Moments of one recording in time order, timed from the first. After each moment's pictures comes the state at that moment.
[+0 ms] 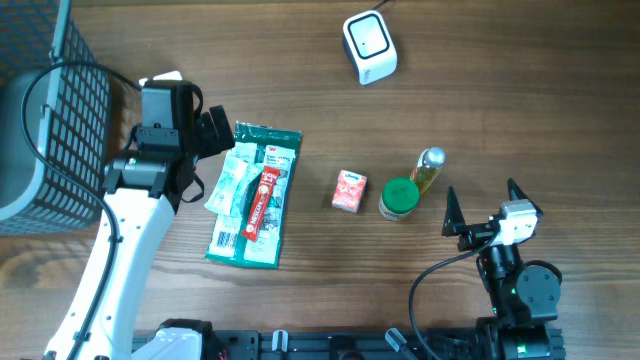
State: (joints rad) left arm -0.10 1.31 1.09 -0.67 -0.21 -0.32; right arm 0.06 0.03 0.01 0.00 -0.06 -0.02
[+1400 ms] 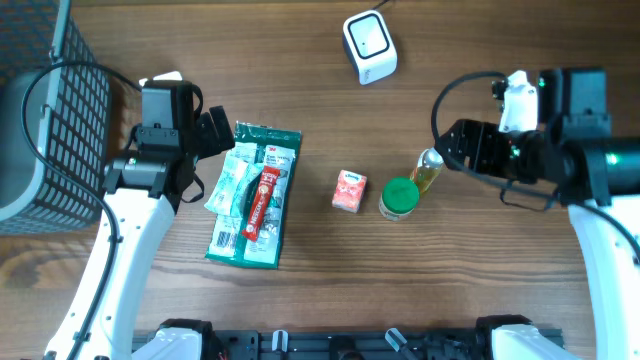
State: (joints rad) left arm -0.10 1.31 1.09 -0.67 -0.21 -0.32; right arm 0.06 1.29 1.40 -1.21 -0.32 0.24
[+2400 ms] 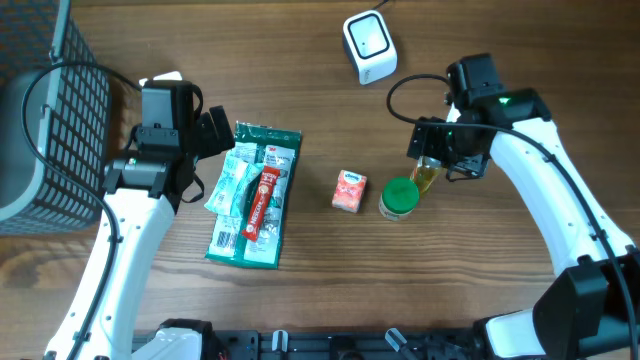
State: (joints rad) left arm -0.10 1.31 1.09 -0.67 -0.21 -0.32; right arm 0.21 1.62 1.32 -1.06 -0.10 0.49
